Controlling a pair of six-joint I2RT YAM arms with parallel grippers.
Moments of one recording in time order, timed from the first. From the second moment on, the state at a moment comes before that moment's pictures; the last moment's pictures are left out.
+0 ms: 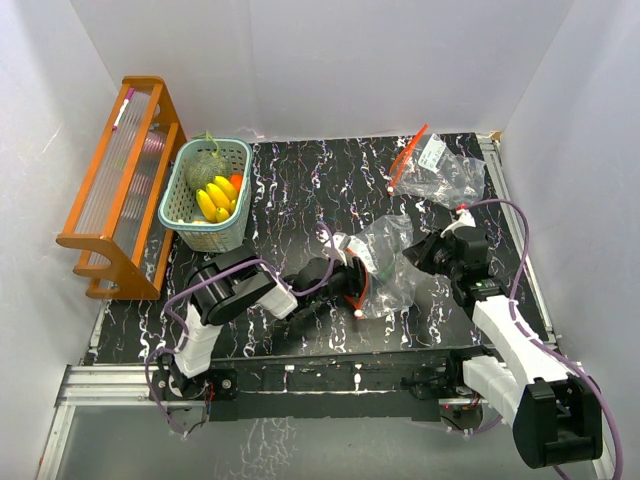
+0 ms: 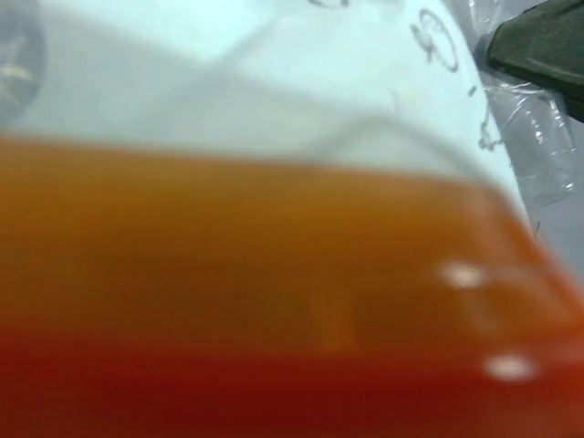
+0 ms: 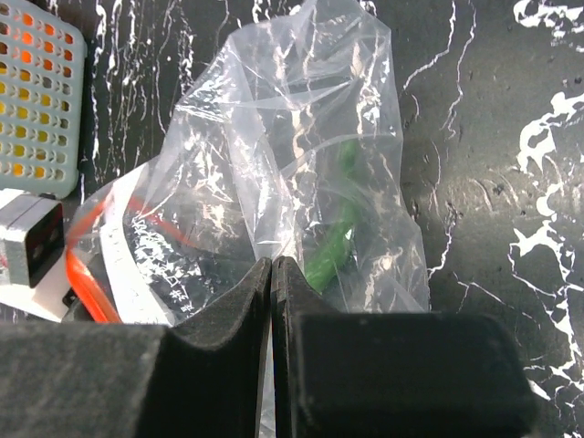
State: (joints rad) left arm -0.97 2.06 0.74 1.08 0.05 -0.74; right arm 0.12 0.91 0.47 -0.07 -0.26 0.58
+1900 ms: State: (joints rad) left arm -0.53 1.12 1.00 -0.11 0.15 -0.49; right arm -0.11 1.10 0.58 0.02 -0.18 0.50
